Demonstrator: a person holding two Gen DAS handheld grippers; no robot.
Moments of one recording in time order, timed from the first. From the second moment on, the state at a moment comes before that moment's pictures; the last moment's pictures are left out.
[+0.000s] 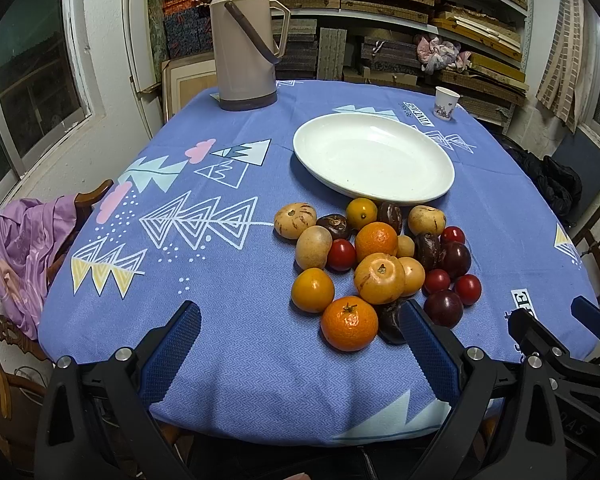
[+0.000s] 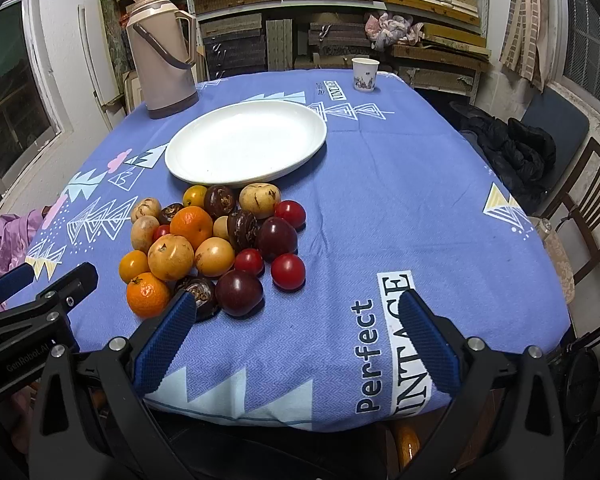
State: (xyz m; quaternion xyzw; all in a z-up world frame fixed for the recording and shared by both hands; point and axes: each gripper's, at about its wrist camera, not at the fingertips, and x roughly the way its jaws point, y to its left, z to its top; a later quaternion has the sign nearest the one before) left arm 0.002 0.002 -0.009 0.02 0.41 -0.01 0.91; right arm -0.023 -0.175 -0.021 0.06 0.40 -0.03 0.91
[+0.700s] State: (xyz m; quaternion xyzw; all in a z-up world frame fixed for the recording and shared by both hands) left arm 0.011 0.012 -0.015 0.01 0.41 -0.03 0.91; right arm -0.021 -0.179 -0.025 0.06 0.40 -0.02 0.91
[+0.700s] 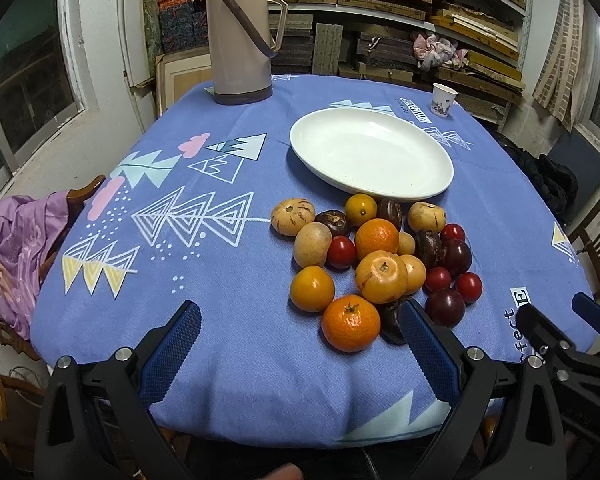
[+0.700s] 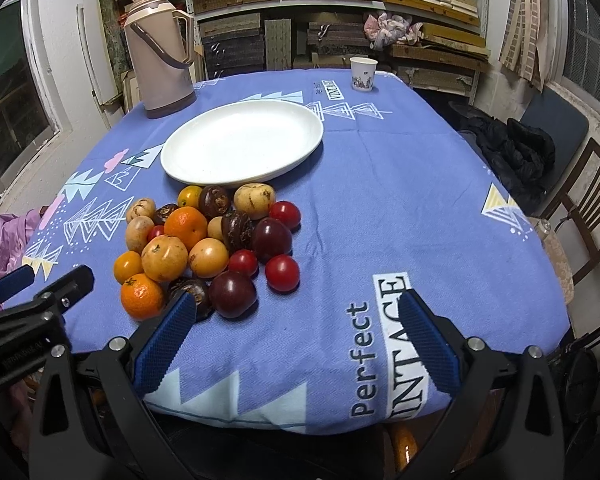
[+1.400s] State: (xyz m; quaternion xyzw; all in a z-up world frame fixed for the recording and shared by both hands) left arm 0.054 0.030 -0.057 0.05 0.43 -0.12 0.89; right arm 0.020 -0.187 -0.063 0.00 0.40 0.12 0.91
